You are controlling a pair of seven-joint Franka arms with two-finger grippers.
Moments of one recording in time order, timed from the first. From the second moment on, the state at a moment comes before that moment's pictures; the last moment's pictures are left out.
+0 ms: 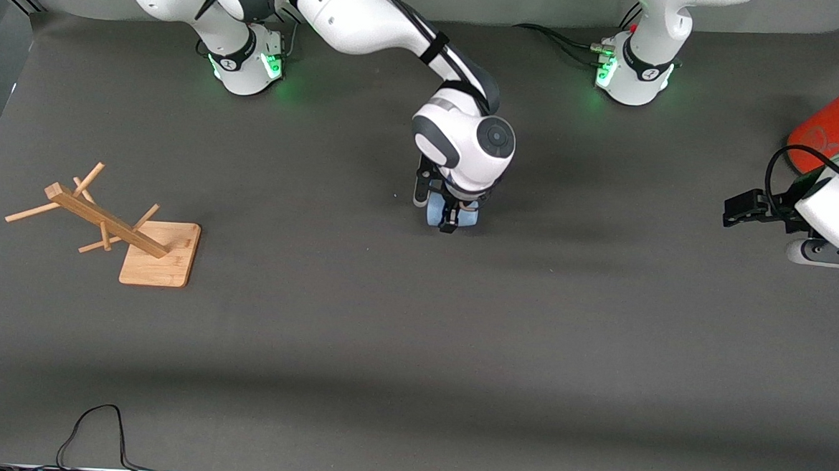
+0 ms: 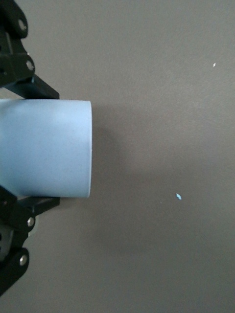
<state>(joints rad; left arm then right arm) -0.02 0.08 -0.01 -1.63 -0.01 1.61 0.04 1.05 0.95 -0.16 -1.18 0.03 1.90 2.62</state>
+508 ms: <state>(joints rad) -0.02 0.09 -0.01 -1.63 -0.01 1.61 0.02 1.05 0.98 -0.17 -1.15 0.03 1.90 2.63</state>
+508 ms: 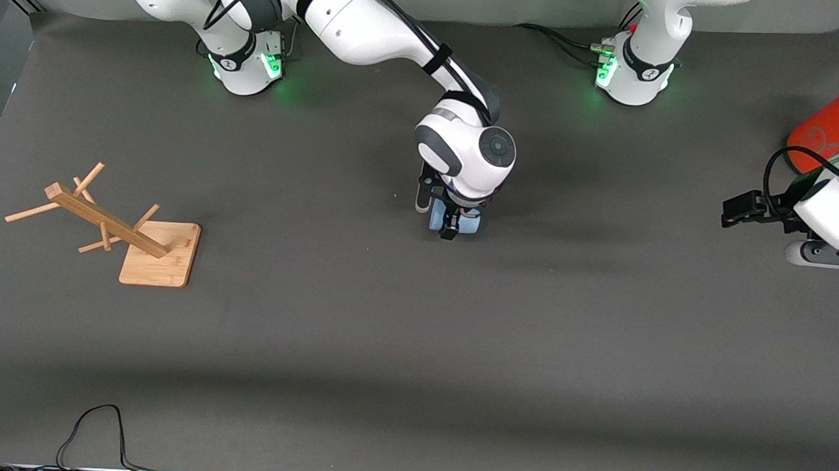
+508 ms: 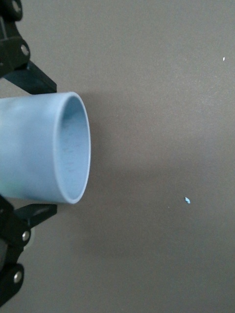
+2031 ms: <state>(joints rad) -0.50 0.26 -0.04 -1.59 -0.02 1.74 -0.67 0.76 0.51 -0.20 -1.10 0.07 1.28 1.81</state>
